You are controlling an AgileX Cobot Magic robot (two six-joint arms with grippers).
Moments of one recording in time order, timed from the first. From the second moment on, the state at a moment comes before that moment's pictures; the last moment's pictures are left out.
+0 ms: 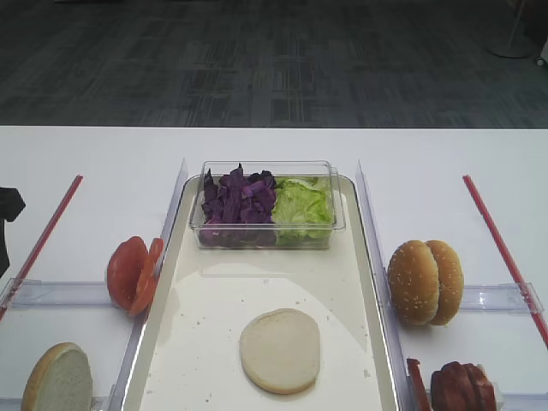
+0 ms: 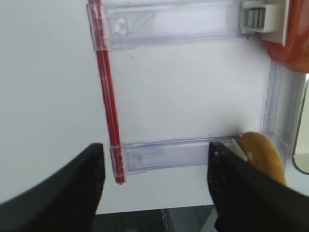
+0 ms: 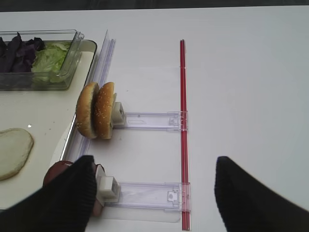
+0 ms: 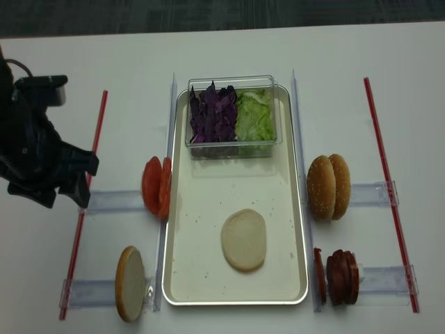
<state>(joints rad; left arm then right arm) 0.02 1.48 -1.02 -0.07 1.20 0.09 -0.09 -0.02 -0.49 0.15 1.12 -0.07</state>
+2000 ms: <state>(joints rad) -0.01 0.40 -0.54 -0.10 1.08 0.12 -0.09 -0.02 -0.49 0.15 1.12 -0.07</state>
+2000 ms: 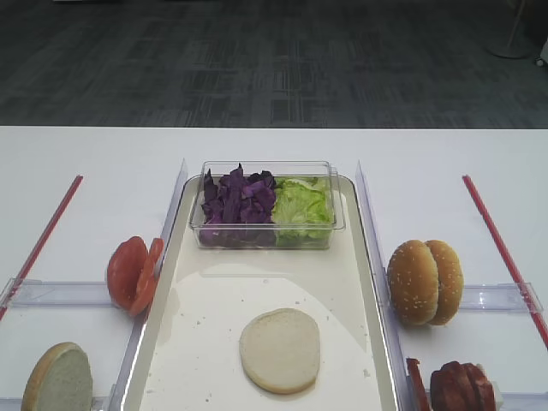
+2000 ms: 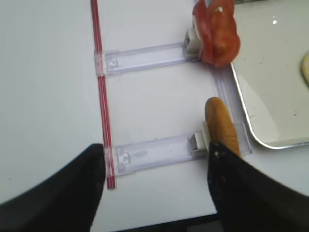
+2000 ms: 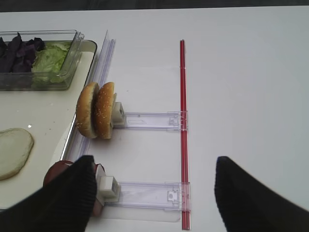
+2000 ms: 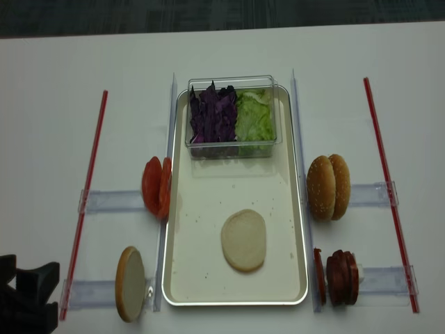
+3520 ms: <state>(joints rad) -0.06 -0.02 -0.52 -0.07 1.09 0.09 -0.09 -0.02 -0.49 0.15 1.12 -0.07</state>
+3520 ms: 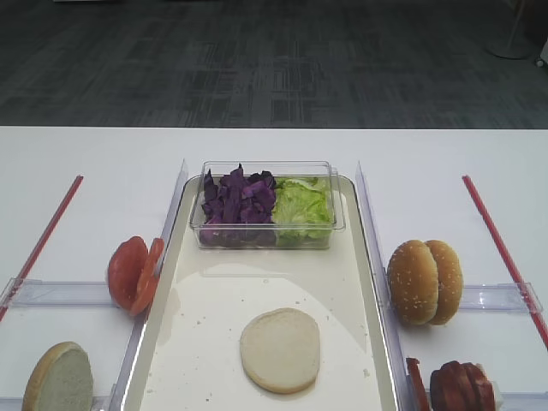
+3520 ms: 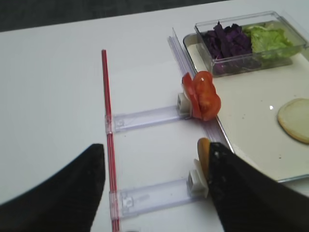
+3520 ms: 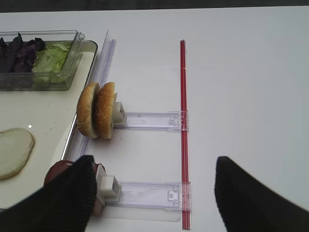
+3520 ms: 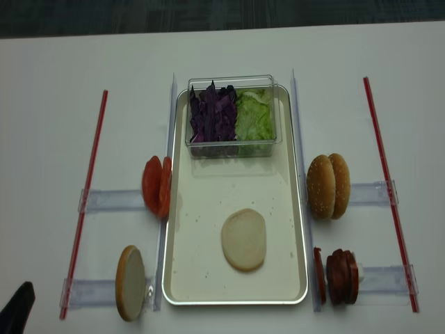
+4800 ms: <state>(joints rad) -0.06 -0.02 -0.50 -0.07 1.18 0.07 -0.09 -0.02 -0.49 0.15 1.11 -0.07</state>
